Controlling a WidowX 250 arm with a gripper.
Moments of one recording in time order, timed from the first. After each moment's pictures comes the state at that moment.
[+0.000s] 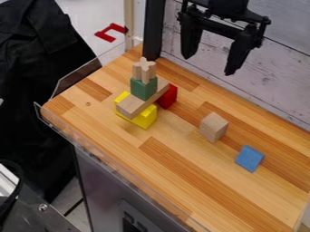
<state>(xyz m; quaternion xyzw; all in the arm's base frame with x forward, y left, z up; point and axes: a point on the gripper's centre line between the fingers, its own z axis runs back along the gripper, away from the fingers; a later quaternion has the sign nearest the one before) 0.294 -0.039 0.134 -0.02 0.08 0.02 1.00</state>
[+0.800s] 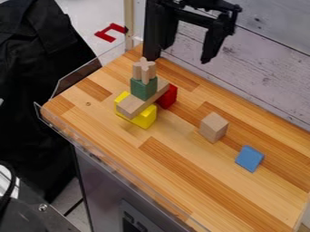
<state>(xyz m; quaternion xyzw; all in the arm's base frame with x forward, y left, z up) 0.292 -0.002 0.136 -0.02 0.07 0.05 1.00</state>
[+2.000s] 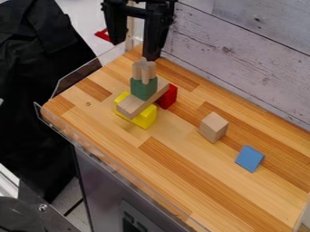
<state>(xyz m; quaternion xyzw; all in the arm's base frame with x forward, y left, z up) 0.278 0.061 0.120 -0.06 0.09 0.08 0.99</state>
